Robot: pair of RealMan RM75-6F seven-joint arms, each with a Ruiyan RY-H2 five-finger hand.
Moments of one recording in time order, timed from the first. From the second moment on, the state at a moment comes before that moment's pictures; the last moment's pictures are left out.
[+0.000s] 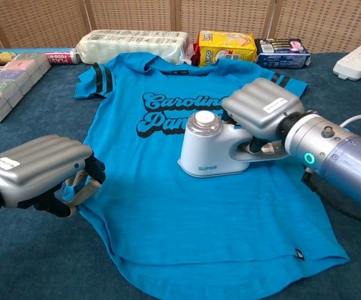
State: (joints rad) left arm -0.46 -1.61 0.04 -1.68 1.40 1.12 0.56; right arm 0.75 -1.80 0.14 -1.34 -1.10 1.14 -0.95
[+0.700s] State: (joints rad) left arm -0.46 -1.61 0.04 -1.69 1.39 1.12 0.58; right arm 0.75 -1.81 0.18 -1.14 -1.06 1.12 -0.91
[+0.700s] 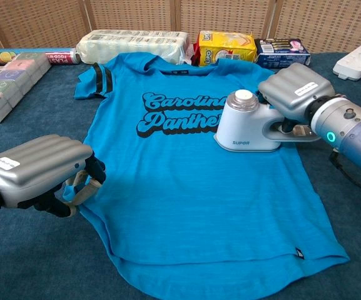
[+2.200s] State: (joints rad) left arm -0.46 -1.60 0.05 -1.69 1.40 1.12 0.58; right arm 0.70 -1.76 0.07 -1.39 -1.18 1.14 -0.91
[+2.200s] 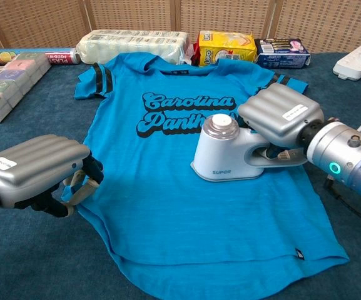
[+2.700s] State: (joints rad) left arm -0.45 -1.60 0.05 -1.70 1.40 1.12 0.59; right arm 0.64 -1.72 0.01 -1.48 -1.25 1.18 -0.94
